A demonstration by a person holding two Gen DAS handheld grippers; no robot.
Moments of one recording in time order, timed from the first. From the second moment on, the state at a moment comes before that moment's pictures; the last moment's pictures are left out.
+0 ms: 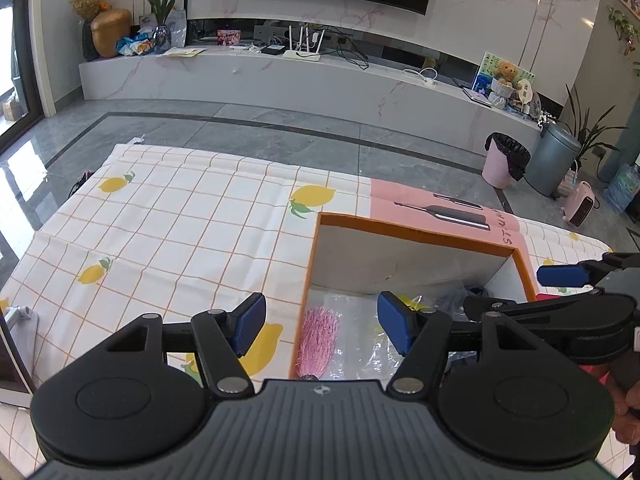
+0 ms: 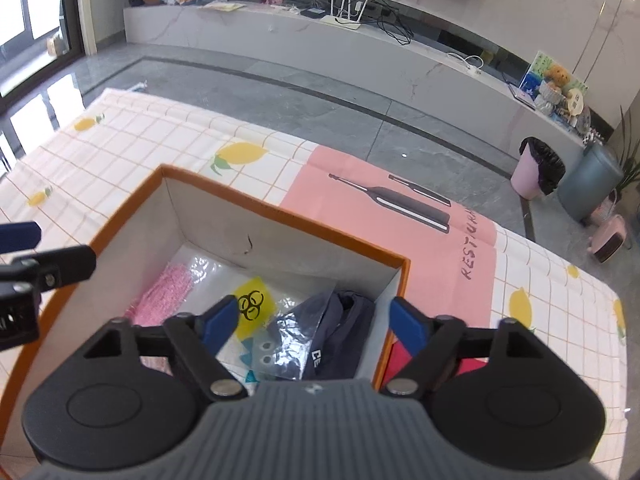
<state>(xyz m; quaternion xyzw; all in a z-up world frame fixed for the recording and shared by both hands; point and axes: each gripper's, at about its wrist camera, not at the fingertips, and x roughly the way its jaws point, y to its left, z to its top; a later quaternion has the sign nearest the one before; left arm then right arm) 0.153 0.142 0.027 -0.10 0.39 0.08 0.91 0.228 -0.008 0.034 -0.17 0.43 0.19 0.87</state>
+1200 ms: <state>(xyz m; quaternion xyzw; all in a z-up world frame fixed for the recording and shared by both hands) 0.129 -0.068 0.074 0.01 0.33 -0.10 0.94 0.249 -0.297 0.006 -0.03 0.45 -0.01 0.89</state>
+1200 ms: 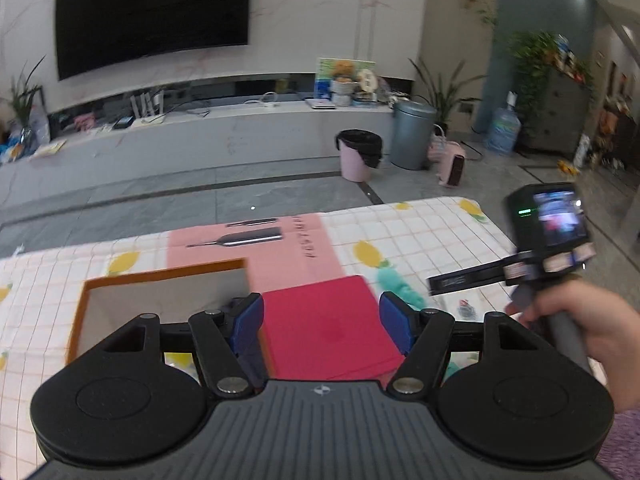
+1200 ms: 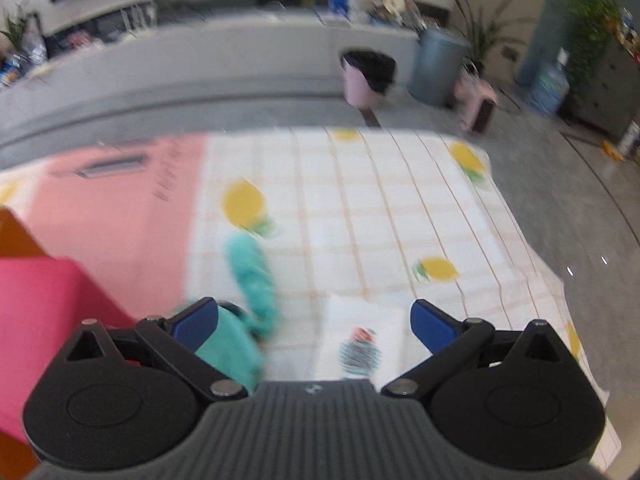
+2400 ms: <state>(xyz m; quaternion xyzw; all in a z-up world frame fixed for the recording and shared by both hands) 0.177 -0.238 -0.055 0.40 0.39 -0.25 0.79 0.267 -0.398 -0.092 0.02 0.51 -0.06 0.86</state>
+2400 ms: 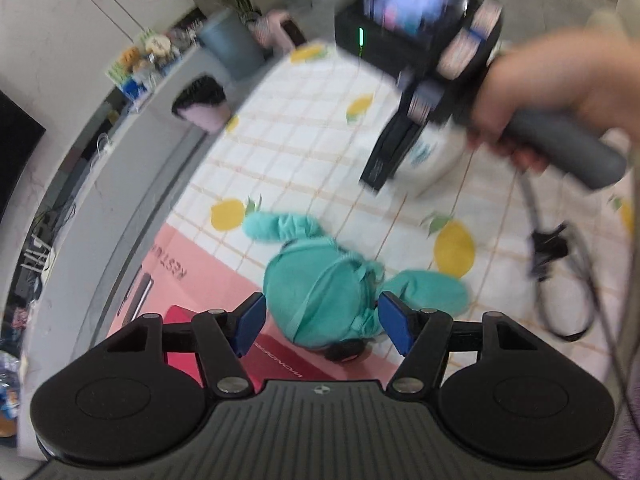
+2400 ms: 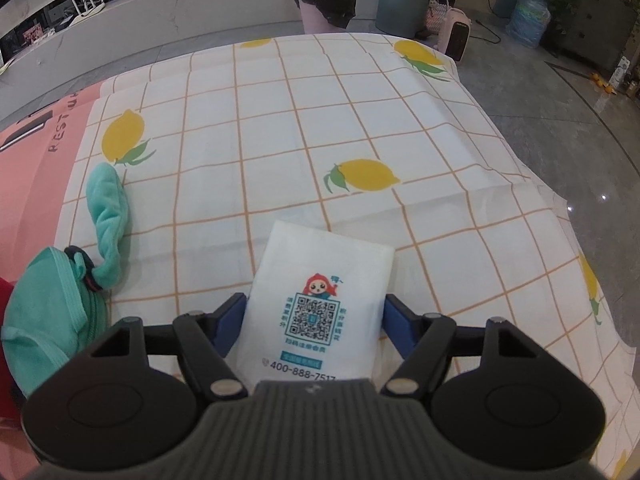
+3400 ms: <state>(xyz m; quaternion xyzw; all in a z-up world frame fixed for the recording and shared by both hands) 0.251 -0.288 -0.113 0.38 0.50 -0.12 0.77 0.265 -0.404 -0.093 0.01 0.52 -0.04 0.85</state>
